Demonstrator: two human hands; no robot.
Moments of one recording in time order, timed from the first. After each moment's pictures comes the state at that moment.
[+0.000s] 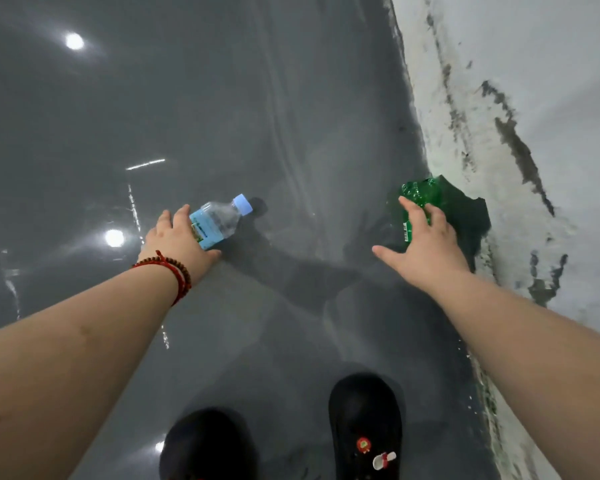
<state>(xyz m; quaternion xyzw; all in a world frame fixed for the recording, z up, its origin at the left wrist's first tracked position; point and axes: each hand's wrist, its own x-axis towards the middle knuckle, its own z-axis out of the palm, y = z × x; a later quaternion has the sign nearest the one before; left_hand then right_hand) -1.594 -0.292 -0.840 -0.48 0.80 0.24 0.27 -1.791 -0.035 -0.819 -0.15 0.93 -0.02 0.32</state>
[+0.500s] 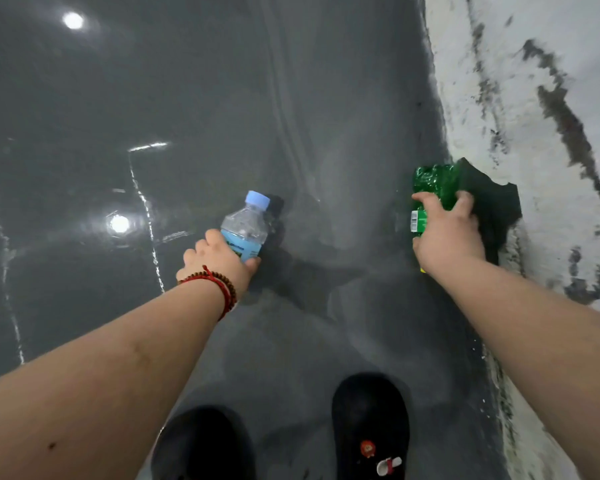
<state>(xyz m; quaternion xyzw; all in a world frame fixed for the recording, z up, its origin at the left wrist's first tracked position) -1.607 -0.229 -0.869 -0.54 0.75 0.22 0.31 -1.802 -0.033 -0.856 -0.14 0.95 0.04 0.27</state>
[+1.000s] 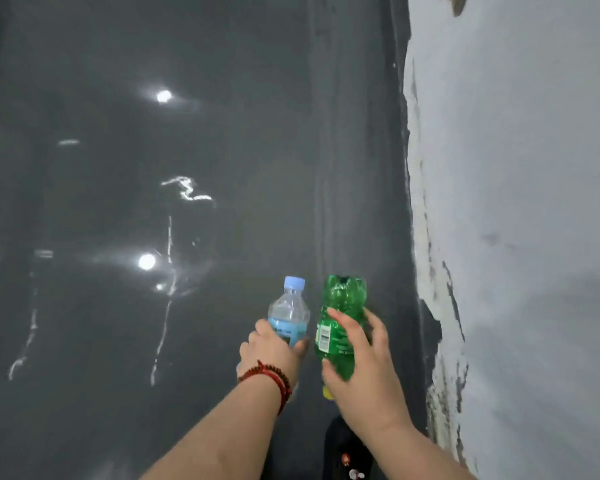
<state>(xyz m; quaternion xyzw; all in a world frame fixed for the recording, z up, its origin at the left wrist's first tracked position) -1.598 -0.235 -0.559 -0.64 0.64 0.37 0.22 -1.676 -0.127 -0.519 -0.29 0.84 -0.27 0.37</state>
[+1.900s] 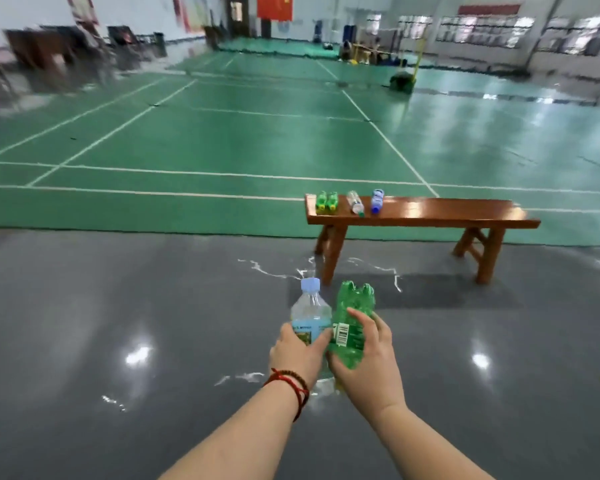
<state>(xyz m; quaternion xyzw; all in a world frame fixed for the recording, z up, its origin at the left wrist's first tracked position) -1.228 -0.062 -0.067 -0.85 0.11 0.22 -0.47 -1.326 -0.135 -0.067 -0.83 0.34 -0.25 0.37</state>
